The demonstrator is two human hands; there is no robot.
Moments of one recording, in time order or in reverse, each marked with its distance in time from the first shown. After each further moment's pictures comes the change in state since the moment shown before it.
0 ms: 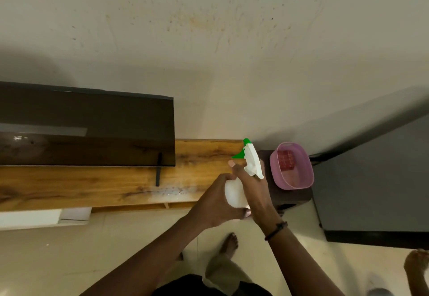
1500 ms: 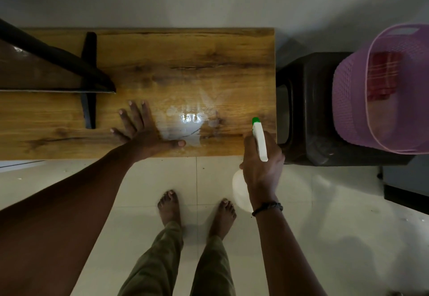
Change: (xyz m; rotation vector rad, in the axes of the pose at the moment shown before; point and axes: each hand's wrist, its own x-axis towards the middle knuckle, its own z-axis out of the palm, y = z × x) left_hand 0.238 -0.384 0.053 0.446 -0.038 -0.781; right_hand 0.273 0.355 -0.039 -0.286 0.239 -0.054
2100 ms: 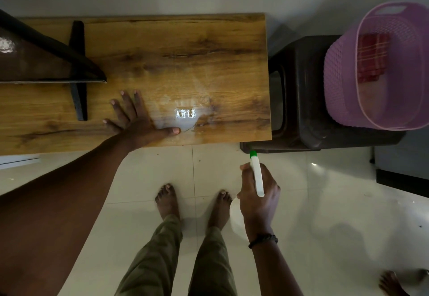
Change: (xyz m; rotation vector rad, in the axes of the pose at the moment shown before) left_hand 0.003 -0.006 0.005 -0.017 0.038 0.046; right_hand -0.076 0.059 -0.024 -0.053 0.011 0.091
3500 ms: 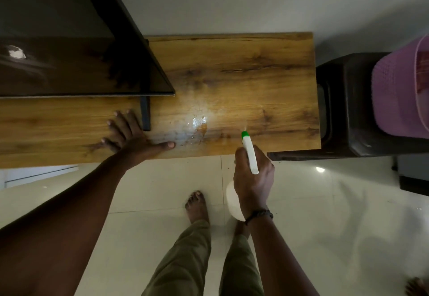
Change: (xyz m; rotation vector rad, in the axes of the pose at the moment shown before) left_hand -0.003 -0.127 0.157 0.165 -0.168 -0.232; right_hand -0.040 -0.098 0.141 -0.027 0.019 -0.113
